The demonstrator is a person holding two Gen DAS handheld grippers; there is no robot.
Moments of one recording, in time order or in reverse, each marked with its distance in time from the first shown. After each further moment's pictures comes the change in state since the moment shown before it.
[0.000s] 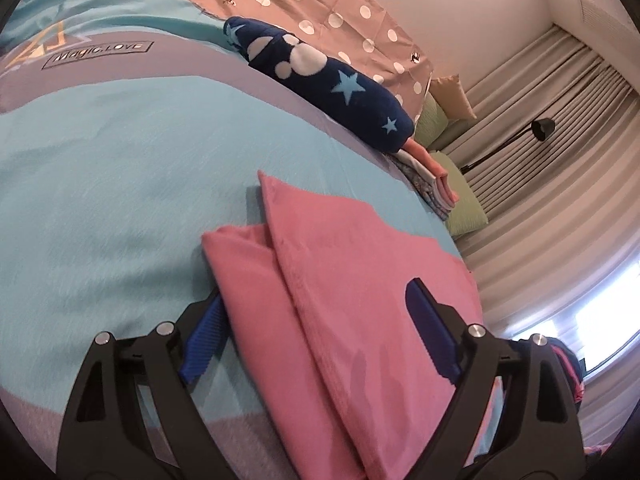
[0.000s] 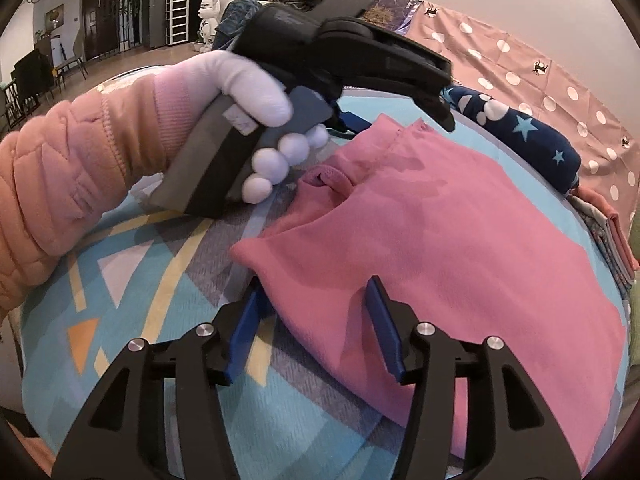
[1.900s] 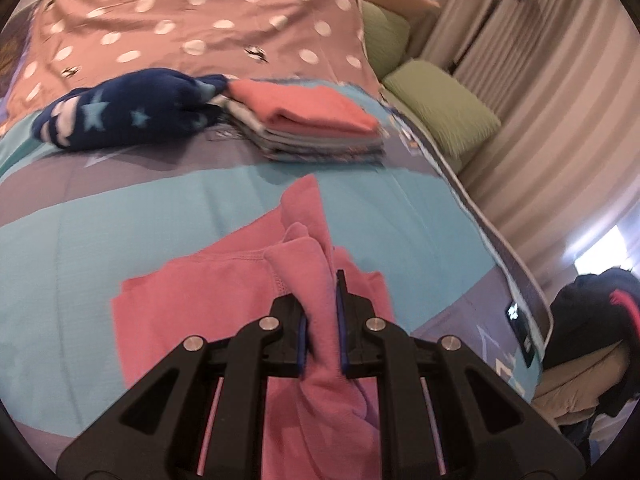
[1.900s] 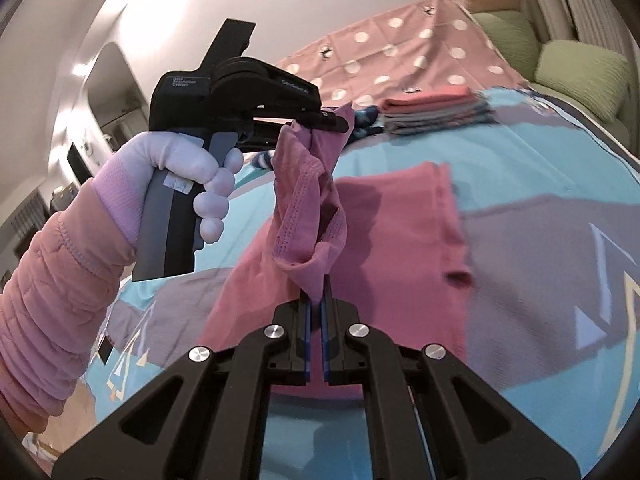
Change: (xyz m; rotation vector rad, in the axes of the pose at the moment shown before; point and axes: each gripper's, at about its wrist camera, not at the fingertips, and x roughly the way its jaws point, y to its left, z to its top) left arm 0.195 -0.330 -0.007 0.380 0.186 0.229; right arm -0.157 -0.238 -0.190 0.823 -0.336 0.008
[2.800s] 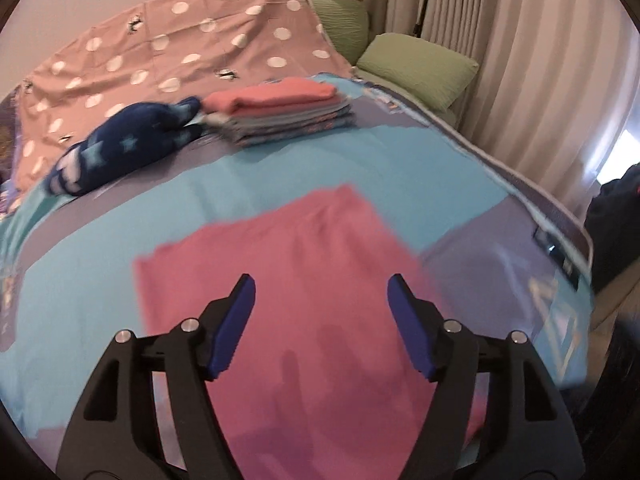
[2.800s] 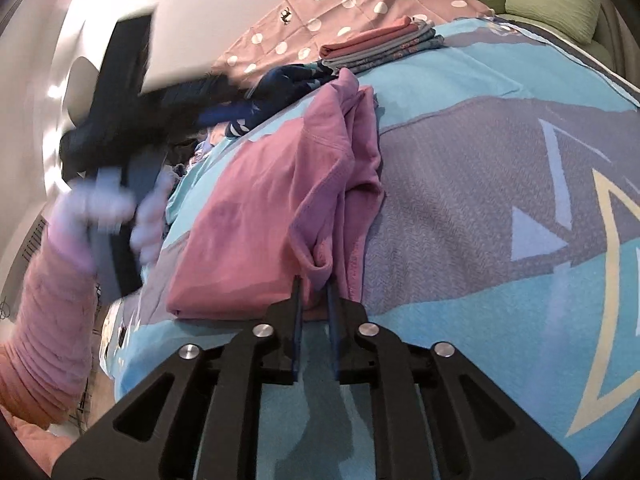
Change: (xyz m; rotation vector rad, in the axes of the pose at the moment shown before) left arm -0.025 -0.038 -0.077 0.256 -0.048 0.148; right arm -0.020 -0.061 -0.027 0.129 0.144 0.044
